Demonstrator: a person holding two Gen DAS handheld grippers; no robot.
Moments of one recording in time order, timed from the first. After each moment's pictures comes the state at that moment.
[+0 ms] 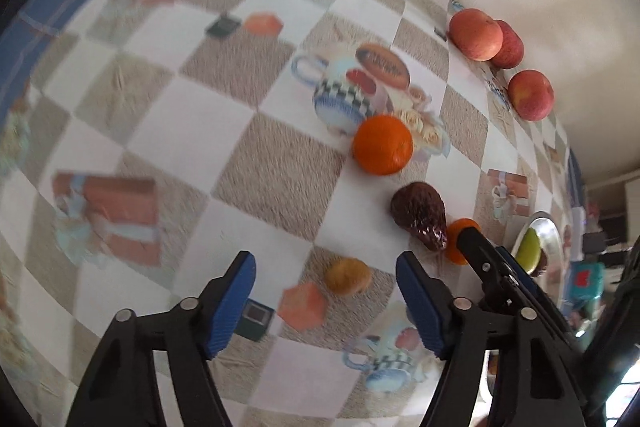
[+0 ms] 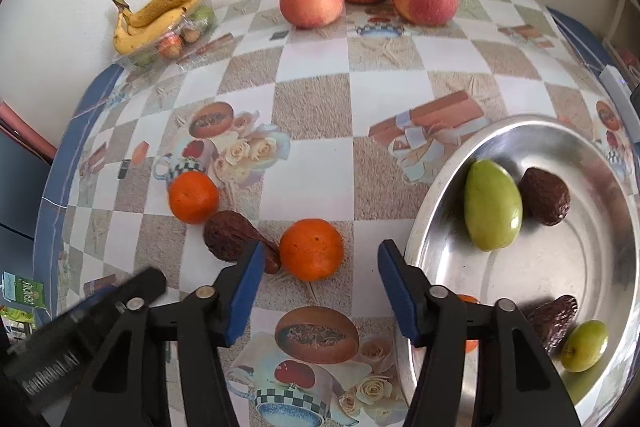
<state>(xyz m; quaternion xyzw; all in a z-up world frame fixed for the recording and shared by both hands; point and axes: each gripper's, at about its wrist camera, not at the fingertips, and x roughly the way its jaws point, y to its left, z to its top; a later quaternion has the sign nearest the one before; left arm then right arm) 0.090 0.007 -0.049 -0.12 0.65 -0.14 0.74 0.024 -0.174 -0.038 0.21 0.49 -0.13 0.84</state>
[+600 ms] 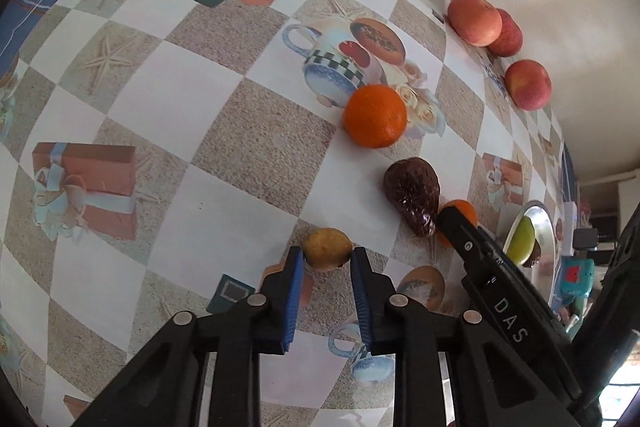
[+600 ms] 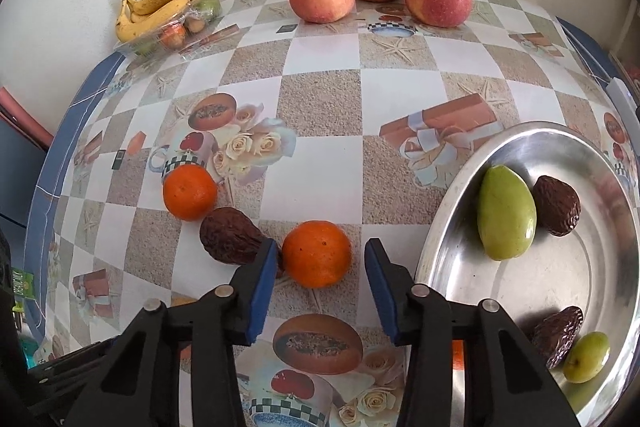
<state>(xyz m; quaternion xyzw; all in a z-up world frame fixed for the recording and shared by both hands) 0.083 0.001 -0.054 -0.13 0.66 -0.15 0.73 0.032 -0.170 -0.044 0.19 0.49 -0.12 0.84</state>
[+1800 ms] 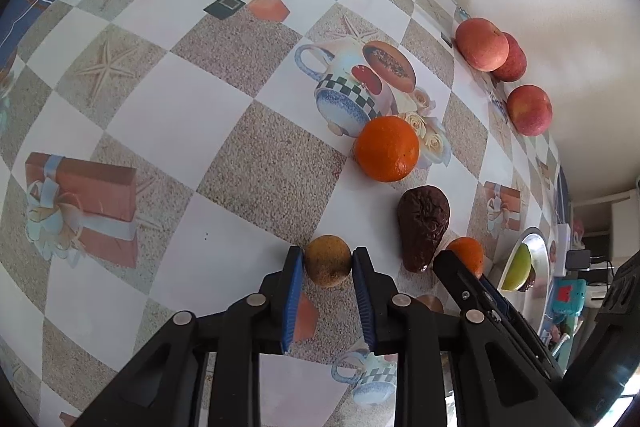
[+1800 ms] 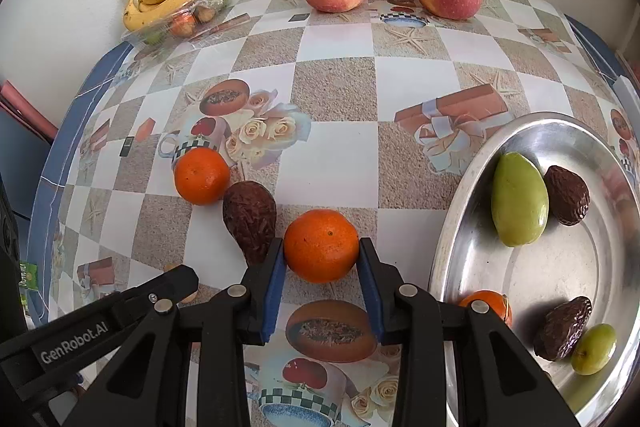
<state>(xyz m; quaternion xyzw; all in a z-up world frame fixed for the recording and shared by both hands) 0.095 0.010 -0.061 -0.15 0.64 -0.15 0.74 0.027 -0.161 -0.046 0.19 0.50 -0.10 0.84</state>
